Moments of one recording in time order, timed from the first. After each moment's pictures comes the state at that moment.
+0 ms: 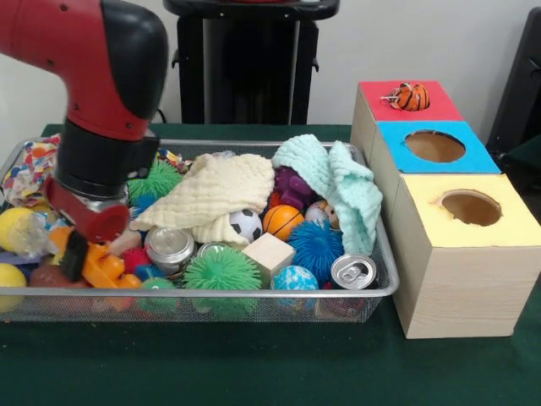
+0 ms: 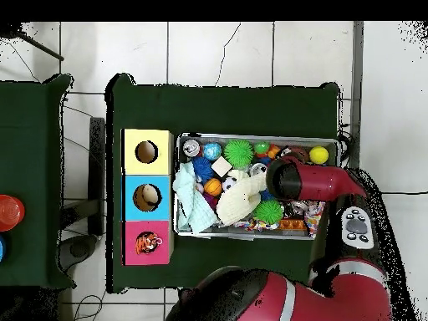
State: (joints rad) arm -0.41 -0.33 -0.11 1.29 -0.41 0.27 2.46
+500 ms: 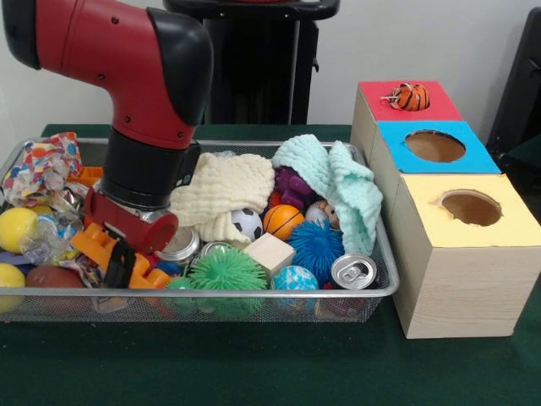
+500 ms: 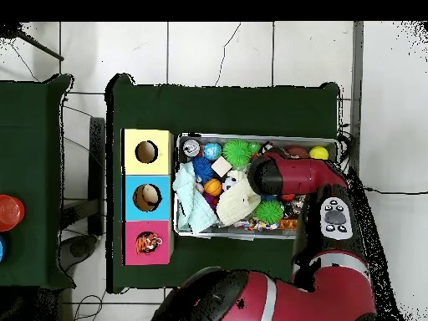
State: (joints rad) arm -0.36 -0.33 -0.07 1.28 -0.47 0.27 2.46
